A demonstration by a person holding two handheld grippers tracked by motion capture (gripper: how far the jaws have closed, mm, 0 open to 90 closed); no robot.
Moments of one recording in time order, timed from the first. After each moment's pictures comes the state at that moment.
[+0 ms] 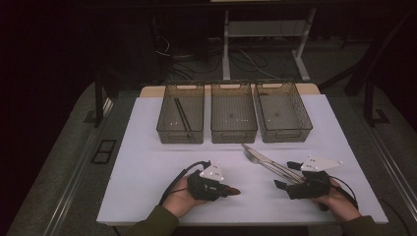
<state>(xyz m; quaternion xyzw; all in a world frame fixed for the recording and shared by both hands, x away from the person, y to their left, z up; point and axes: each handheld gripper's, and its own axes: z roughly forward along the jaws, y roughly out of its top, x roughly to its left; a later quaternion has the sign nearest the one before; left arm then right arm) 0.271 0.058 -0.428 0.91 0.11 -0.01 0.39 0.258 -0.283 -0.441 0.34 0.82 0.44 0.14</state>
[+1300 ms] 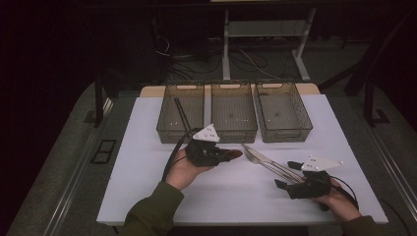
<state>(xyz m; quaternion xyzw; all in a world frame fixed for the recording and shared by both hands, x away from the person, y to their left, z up) 0.330 0.057 -0.370 0.87 0.18 0.02 0.46 0.258 -0.285 -0.441 0.34 0.82 0.44 0.14</state>
